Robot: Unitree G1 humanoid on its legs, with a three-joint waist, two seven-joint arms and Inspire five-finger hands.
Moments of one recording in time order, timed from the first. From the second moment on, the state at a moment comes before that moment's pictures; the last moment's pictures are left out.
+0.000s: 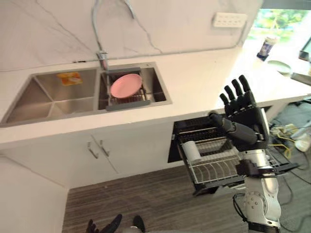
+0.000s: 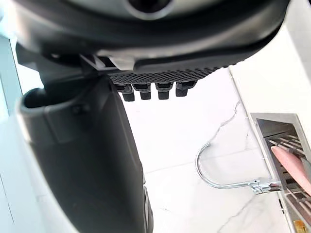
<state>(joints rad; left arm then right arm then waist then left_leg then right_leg) 0.39 -0.04 0.33 0.83 -0.26 -0.29 -0.03 0.08 -0.11 -0.28 -0.22 0.61 -0.14 0.39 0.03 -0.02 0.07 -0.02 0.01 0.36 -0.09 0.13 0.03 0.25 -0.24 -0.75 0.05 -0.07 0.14</state>
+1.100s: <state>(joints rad) 0.33 0.07 0.20 0.96 -0.08 -0.28 0.05 0.28 -0.02 -0.30 -0.31 0.72 -0.18 0.43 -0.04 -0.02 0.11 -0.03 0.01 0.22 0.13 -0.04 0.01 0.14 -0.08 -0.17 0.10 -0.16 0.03</state>
